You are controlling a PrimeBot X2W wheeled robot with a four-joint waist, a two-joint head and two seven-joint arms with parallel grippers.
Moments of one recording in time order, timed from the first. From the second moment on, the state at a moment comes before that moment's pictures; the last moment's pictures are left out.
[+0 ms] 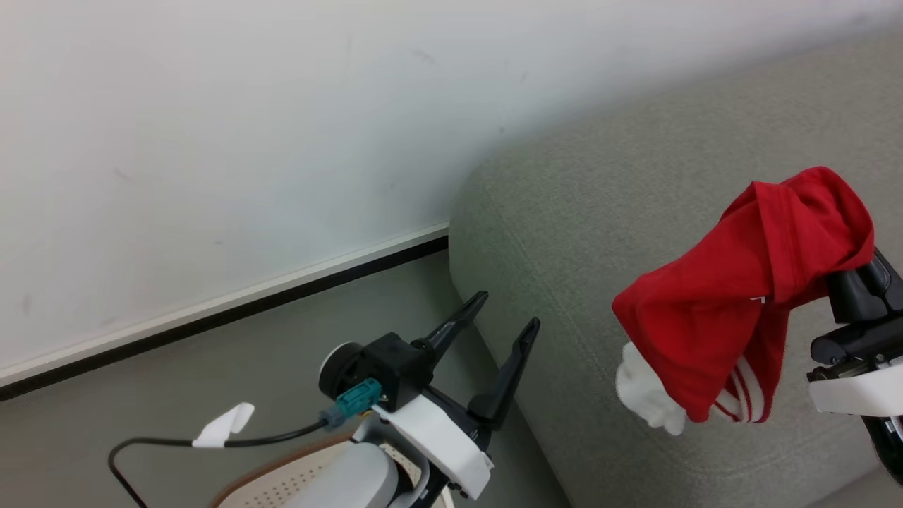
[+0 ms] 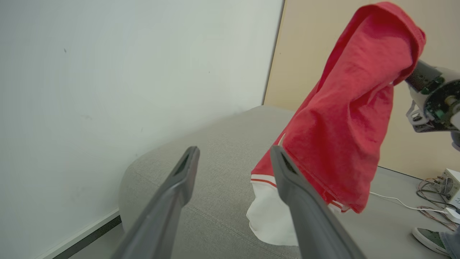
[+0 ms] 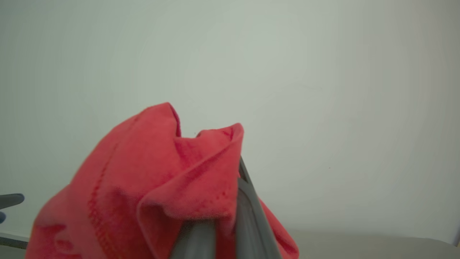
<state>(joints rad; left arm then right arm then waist) -0.48 0.16 -0.73 0.21 -0.49 0.03 -0.22 -0.39 -0.47 0.28 0.06 0.49 0.13 -0.26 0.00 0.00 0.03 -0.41</state>
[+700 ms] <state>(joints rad) -0.54 0.15 -0.76 0.31 -0.45 0.01 -0.24 -0.32 -0.42 0.15 -0.03 0.50 0.13 -0.26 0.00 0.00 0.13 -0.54</state>
